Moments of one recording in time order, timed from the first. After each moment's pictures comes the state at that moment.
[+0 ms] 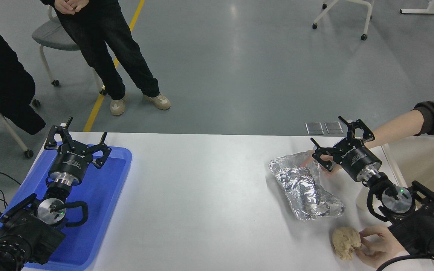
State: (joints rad) left arm -0.64 0.20 -0.88 -0.20 -0.21 -0.79 -0.30; right arm 0.58 -0.27 0.83 0.46 0.23 0.62 -0.03
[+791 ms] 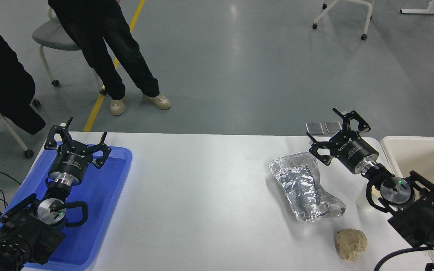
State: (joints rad) left arm -0.64 0.20 -0.88 -0.19 -0.21 -0.79 -0.30; right arm 0.72 -0.35 0.73 0.50 0.04 0.62 -0.04
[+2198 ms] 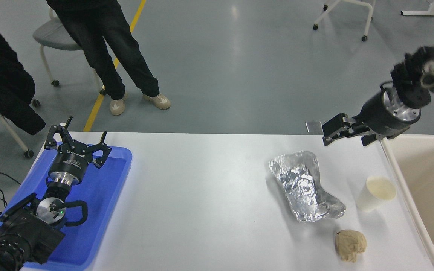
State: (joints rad) left arm -0.64 0.20 -0.88 -0.20 -0.21 -0.79 -0.30; right arm 2.13 -0.53 -1.07 1.45 -0.42 0.68 -0.15
